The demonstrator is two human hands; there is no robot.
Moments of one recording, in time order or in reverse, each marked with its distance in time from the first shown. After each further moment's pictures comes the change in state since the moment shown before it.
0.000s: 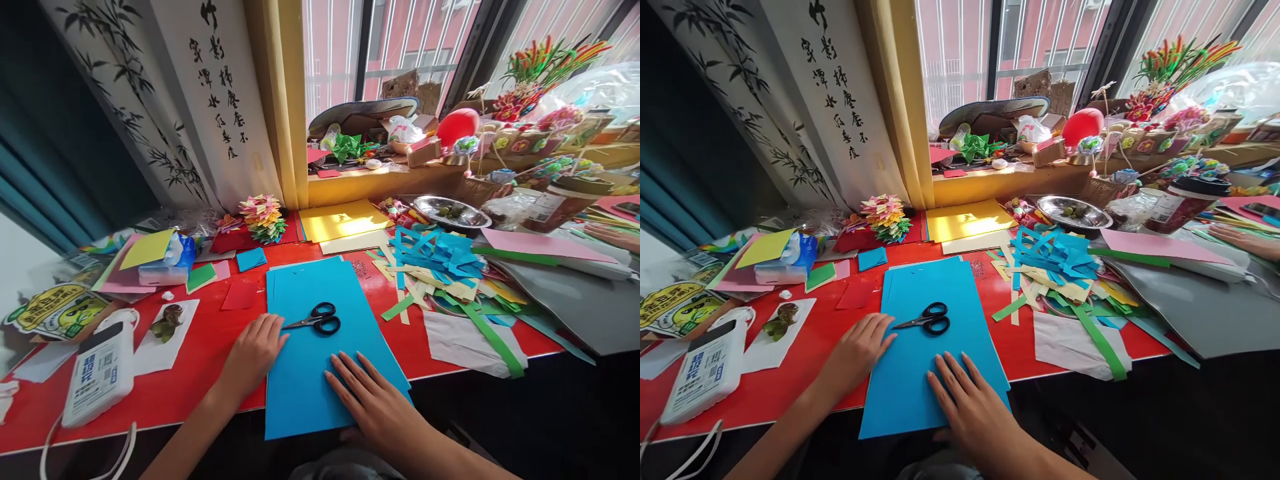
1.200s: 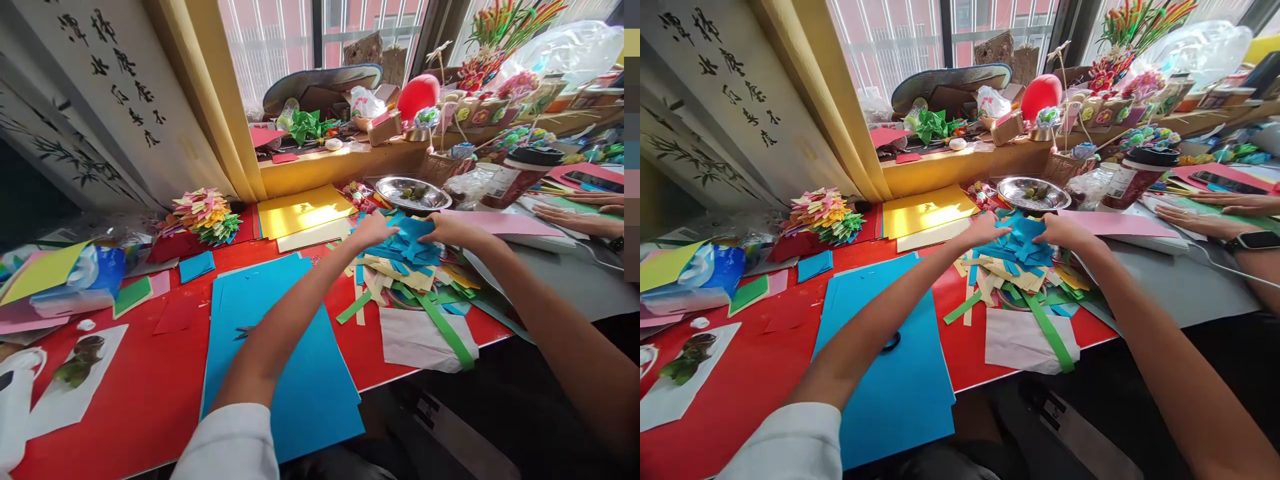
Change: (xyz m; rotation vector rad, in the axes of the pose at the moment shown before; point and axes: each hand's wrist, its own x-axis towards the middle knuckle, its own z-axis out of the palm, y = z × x) left_hand 0.371 0.162 0.037 -1.137 -0.374 -0.134; right_hand -0.062 0.358 -0.081 0.058 -0.054 1.102
